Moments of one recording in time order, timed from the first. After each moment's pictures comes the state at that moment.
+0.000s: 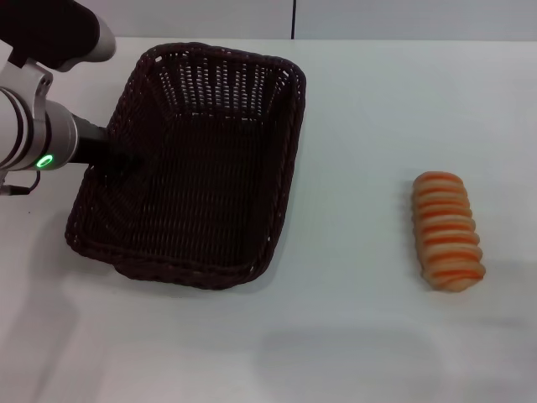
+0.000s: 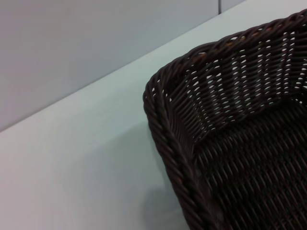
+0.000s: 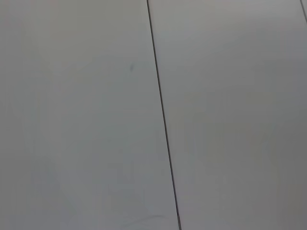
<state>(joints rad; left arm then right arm) -0.32 -2.06 -1.50 -1.59 2.89 -1.13 0.28 0.10 2.09 0.21 0.48 -1.50 -1.70 -0.13</state>
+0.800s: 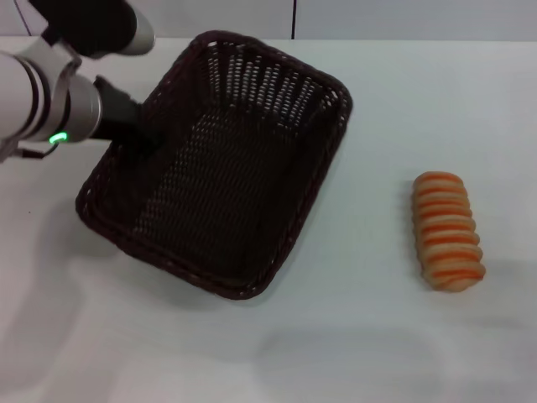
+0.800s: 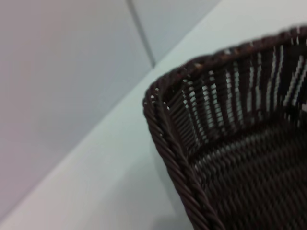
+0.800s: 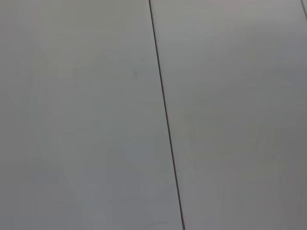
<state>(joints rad) -0.39 -2.06 -1.55 -1.56 2.77 -1.11 0.61 0.11 2.09 0.20 0.48 -1.50 -1.72 -0.13</state>
